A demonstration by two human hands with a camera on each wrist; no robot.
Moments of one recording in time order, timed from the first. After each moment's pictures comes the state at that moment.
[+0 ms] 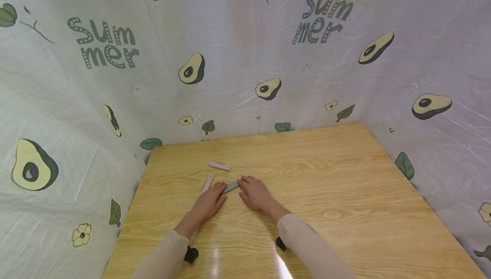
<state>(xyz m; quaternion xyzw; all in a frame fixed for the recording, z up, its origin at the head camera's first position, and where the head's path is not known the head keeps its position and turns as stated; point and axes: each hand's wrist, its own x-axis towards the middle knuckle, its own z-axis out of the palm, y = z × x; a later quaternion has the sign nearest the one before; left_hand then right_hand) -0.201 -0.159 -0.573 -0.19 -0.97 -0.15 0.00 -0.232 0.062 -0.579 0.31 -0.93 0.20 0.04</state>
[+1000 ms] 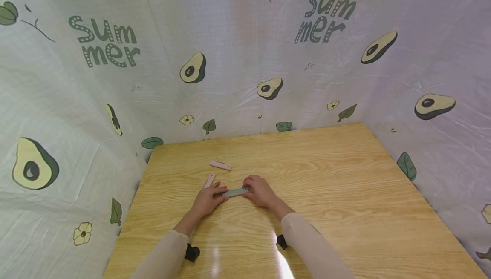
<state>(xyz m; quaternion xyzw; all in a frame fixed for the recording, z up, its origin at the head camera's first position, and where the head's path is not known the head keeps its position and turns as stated) -0.207 -0.167 -0.574 -0.15 -0.94 -0.30 -0.02 -0.243 0.076 -0.586 0.34 -0.88 0.32 0.03</state>
